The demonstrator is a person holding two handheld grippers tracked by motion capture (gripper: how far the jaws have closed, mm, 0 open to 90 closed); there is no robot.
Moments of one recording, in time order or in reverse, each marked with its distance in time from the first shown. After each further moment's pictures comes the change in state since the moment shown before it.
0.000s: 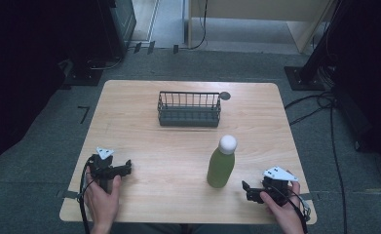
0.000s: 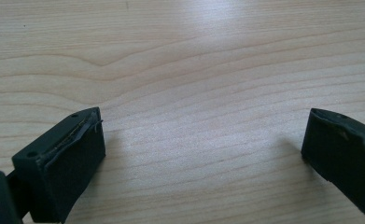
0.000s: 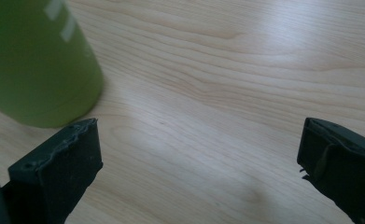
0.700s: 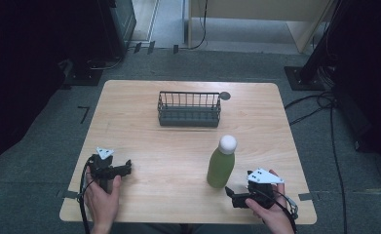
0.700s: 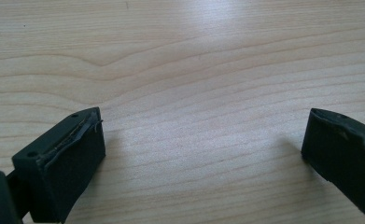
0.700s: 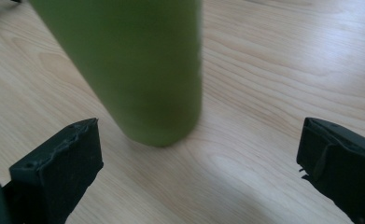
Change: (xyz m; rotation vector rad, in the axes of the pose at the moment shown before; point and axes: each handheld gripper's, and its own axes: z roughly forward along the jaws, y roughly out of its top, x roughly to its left) left arm 0.000 0.000 0.000 0.000 0.000 0.000; right arm 0.045 0.016 -0.002 -0.034 0.180 -0.080
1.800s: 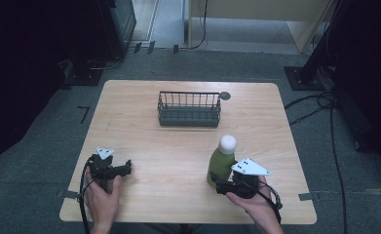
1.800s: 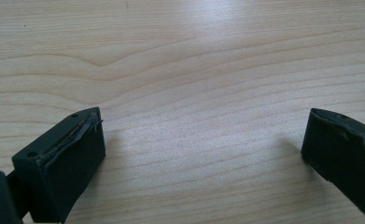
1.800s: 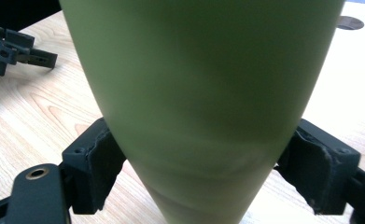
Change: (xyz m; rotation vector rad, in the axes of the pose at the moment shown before) left arm 0.000 0.000 0.000 0.000 0.000 0.000; right arm 0.035 0.047 0.009 -0.121 -0.015 0.001
